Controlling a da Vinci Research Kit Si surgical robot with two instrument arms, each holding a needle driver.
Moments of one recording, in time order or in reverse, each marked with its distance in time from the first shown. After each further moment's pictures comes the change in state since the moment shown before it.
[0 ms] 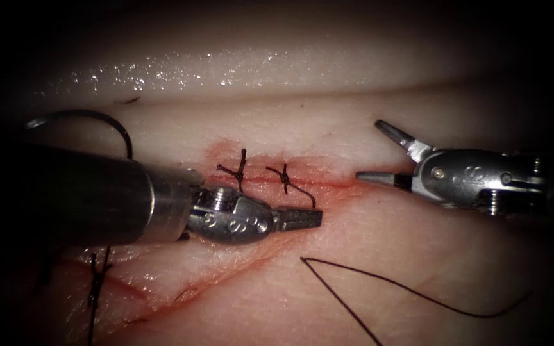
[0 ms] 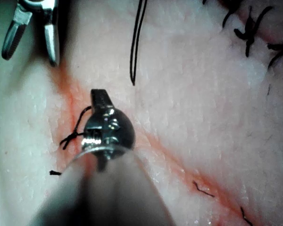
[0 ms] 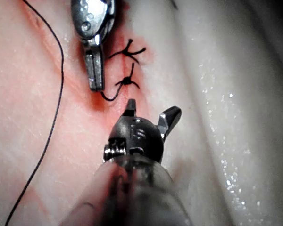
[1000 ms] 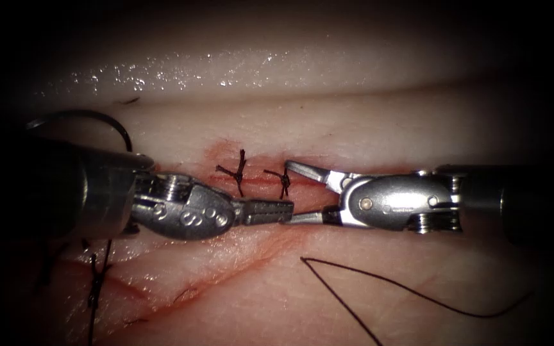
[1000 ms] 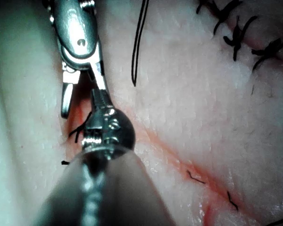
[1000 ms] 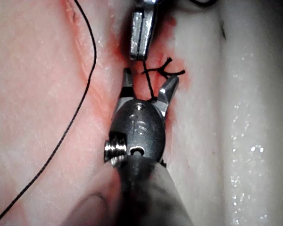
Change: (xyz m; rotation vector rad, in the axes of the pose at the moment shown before) right arm 0.000 -0.006 0.008 0.312 0.230 -0.188; left arm 0.003 -0.001 -0.006 0.011 0.002 0.002
